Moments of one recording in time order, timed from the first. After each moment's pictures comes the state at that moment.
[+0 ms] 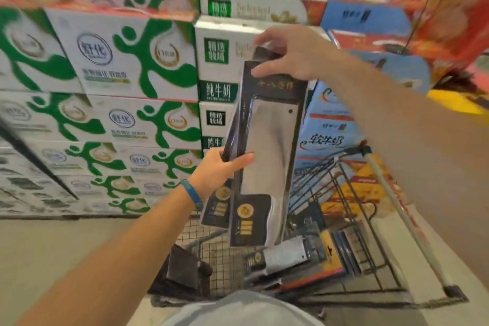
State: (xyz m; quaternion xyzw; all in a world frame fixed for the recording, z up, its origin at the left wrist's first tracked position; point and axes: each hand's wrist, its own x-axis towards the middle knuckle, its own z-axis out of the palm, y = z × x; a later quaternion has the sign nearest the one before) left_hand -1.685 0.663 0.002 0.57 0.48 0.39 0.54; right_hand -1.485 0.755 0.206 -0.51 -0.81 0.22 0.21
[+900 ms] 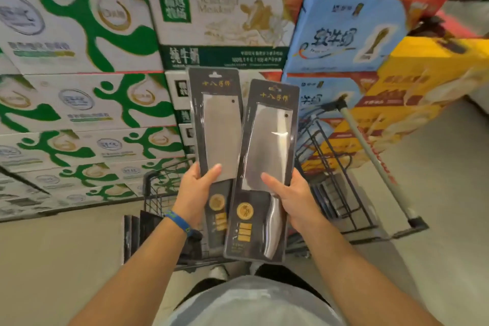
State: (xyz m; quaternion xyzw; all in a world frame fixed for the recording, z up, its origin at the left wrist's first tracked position) left_hand -1.689 0.607 -0.091 0.39 0.51 0.43 0.64; right_hand -1.461 0.554 -0.079 -0.62 -0.33 0.53 0.48
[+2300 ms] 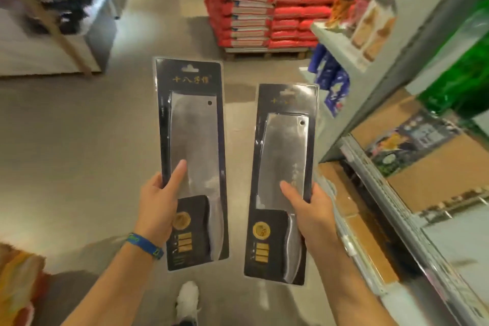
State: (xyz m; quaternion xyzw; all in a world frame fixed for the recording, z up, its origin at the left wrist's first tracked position) left_hand -0.870 0.222 -0.002 0.65 0.16 -0.06 0.74; right_hand -0.947 -0.047 -0.019 -0.71 0.22 -0.11 0.67
